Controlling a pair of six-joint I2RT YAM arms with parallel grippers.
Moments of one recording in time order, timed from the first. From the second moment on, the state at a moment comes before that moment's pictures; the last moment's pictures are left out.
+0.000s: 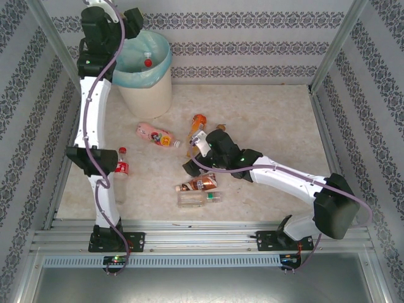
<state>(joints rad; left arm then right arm) -0.03 2.10 2.67 -0.57 0.14 -0.34 0.84 1.44 1.02 -0.24 -0.08 0.08</state>
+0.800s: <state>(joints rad) 0.10 1.29 1.04 -0.98 -0.03 -0.27 0.87 1.60 1.17 -0.27 -0.14 0.32</state>
